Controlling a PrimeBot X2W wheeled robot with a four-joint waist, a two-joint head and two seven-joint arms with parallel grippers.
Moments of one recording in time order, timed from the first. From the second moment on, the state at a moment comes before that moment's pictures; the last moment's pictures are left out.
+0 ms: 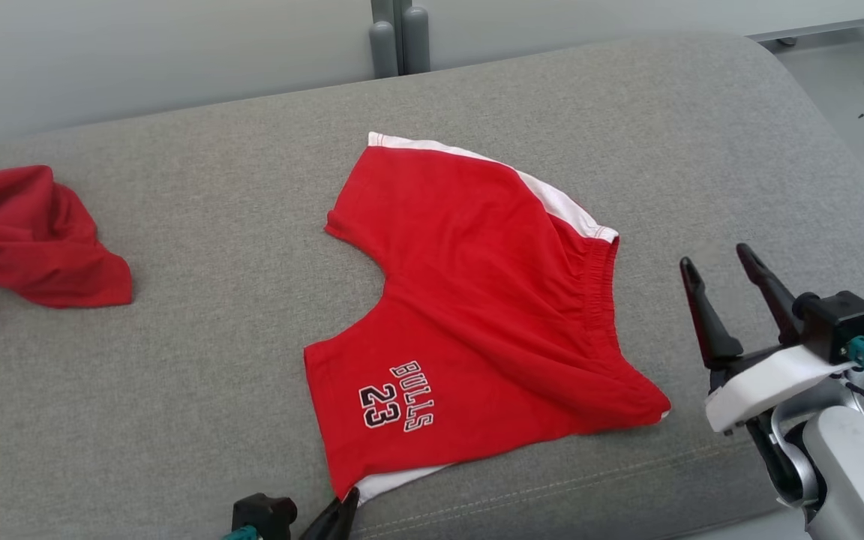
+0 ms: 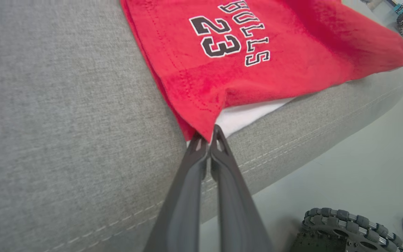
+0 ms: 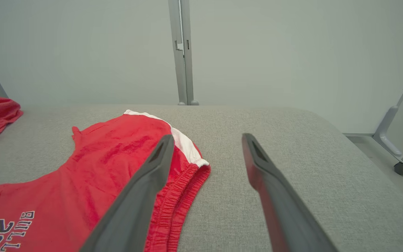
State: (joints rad) left arm 0.03 0.06 -0.49 0.44 -0.48 -0.11 -0.16; right arm -0.14 -0.35 0.37 0.17 0.40 -0.06 -0.25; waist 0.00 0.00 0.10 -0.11
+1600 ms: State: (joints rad) left arm -0.05 0.07 -0.38 0.41 -0.49 -0.10 -0.24; right arm -0.20 -0.52 0.84 0.42 0.26 0.12 -0.13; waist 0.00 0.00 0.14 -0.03
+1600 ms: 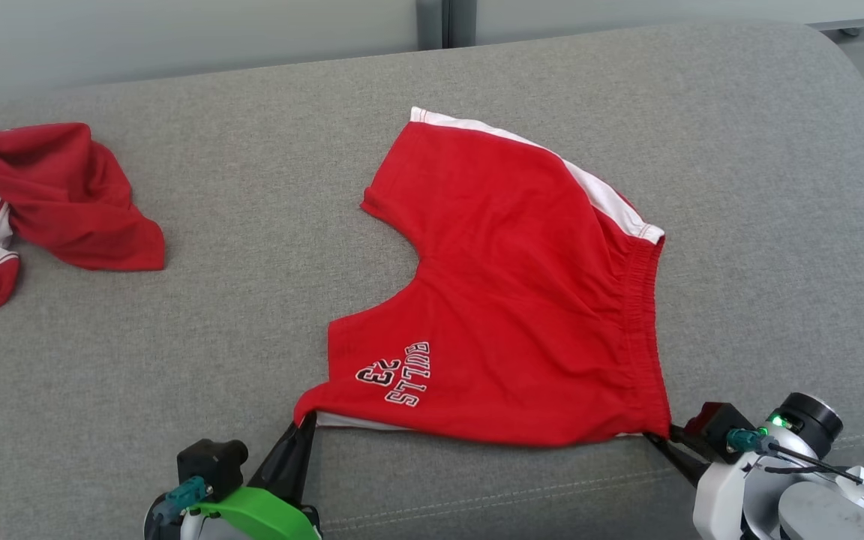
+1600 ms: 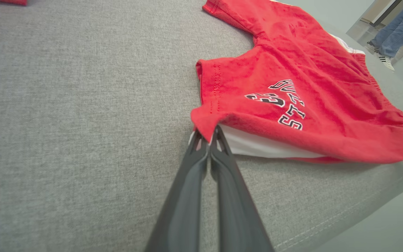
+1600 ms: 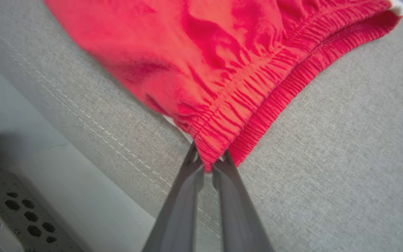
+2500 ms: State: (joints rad) left arm -0.26 0.08 -0.35 0.31 -0.48 -0.10 -0.25; right arm -0.30 -0.47 0.75 0.34 0.63 0.12 -0.19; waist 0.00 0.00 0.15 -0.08
